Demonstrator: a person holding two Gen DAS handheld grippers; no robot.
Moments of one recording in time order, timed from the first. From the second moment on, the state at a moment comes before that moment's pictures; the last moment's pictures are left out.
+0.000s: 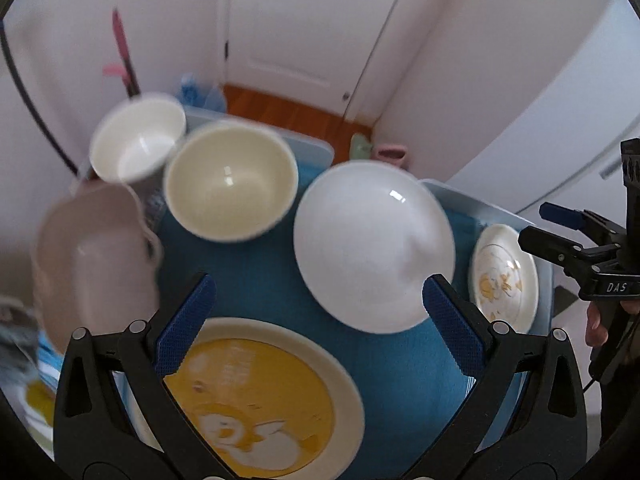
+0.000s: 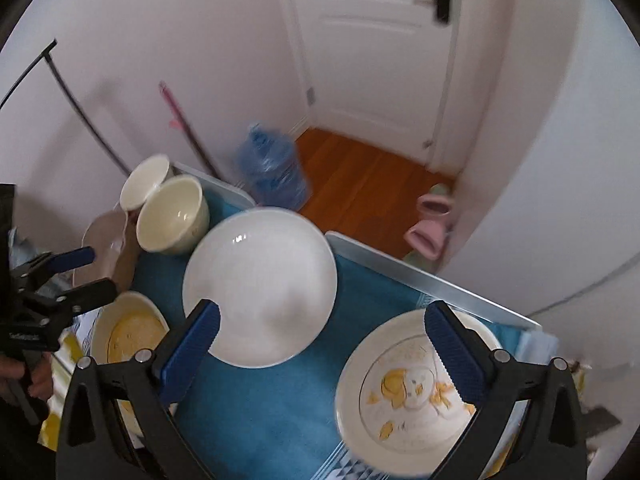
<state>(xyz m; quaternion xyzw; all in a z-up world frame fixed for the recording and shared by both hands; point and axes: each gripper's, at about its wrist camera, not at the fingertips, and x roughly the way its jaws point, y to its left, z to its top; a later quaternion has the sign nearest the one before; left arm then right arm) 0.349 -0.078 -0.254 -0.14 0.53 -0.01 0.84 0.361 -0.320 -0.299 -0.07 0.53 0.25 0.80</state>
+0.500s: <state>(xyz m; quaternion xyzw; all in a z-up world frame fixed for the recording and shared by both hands) 0.377 -0.089 -0.349 -0.18 0.60 0.01 0.78 0.403 -0.302 -0.395 -0.08 0.61 0.35 0.71</state>
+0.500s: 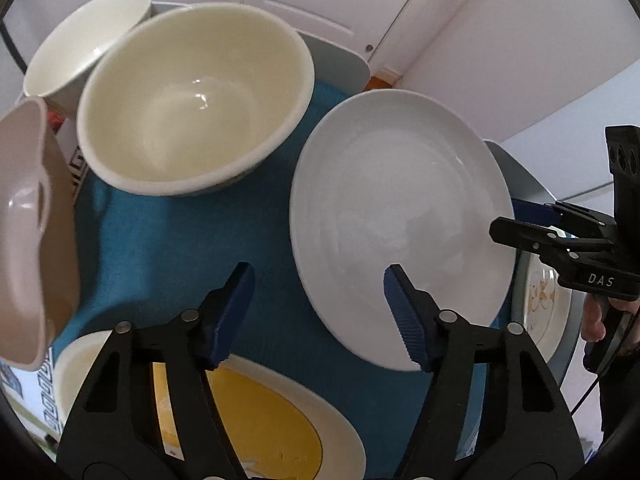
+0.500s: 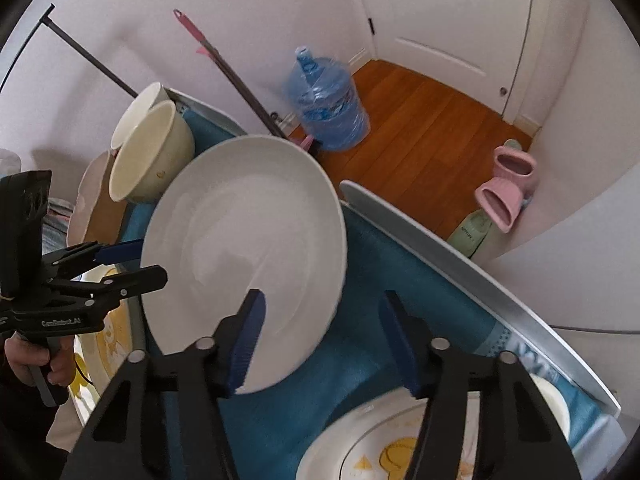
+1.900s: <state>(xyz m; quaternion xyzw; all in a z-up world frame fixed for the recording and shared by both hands) 0.310 -0.144 -0.253 -0.11 0.51 0.00 0.85 0.352 -0.304 -0.325 -0.07 0.55 0.36 0.76</state>
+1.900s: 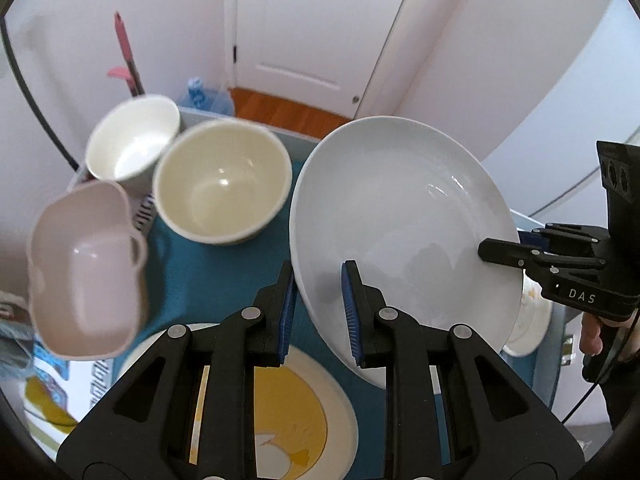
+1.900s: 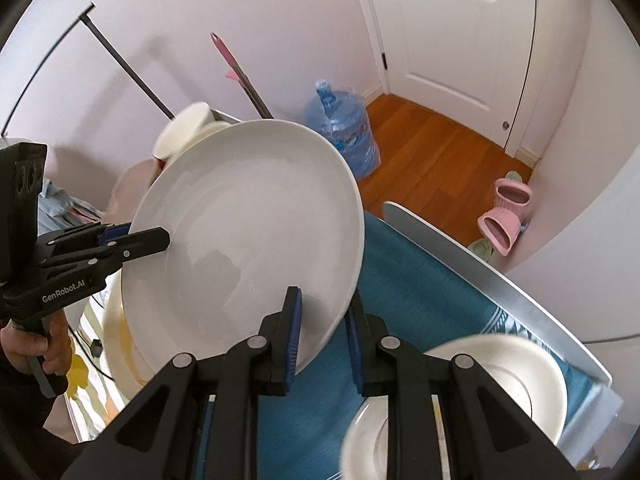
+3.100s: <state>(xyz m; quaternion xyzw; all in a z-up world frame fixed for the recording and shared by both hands) 0.204 -0.040 -0.301 -0.01 0.57 -0.14 0.81 0.154 -0.219 -0.357 0.03 0.57 0.18 0.80</state>
